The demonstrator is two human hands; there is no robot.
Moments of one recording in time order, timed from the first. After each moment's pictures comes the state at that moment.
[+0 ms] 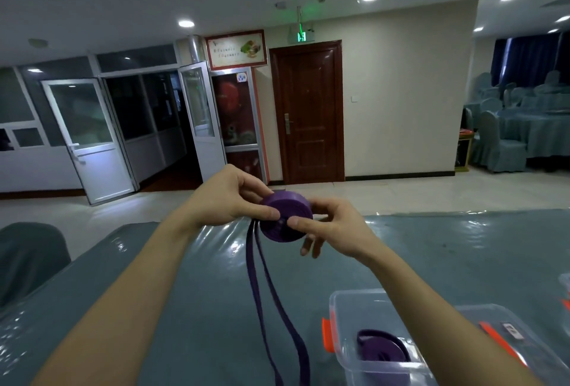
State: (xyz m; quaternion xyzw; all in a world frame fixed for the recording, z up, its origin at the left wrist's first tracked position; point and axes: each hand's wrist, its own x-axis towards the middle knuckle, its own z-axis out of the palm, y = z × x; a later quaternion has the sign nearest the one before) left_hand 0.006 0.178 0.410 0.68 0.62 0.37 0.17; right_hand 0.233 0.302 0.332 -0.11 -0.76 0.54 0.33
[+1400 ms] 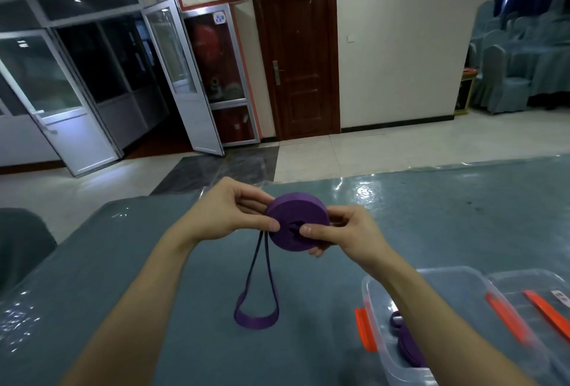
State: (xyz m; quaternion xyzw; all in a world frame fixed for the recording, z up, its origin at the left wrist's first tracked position) left_hand -0.108 0.251 0.317 0.64 0.62 0.35 0.29; right_hand 0.139 0.361 0.236 -0.19 -0.65 0.66 0.34
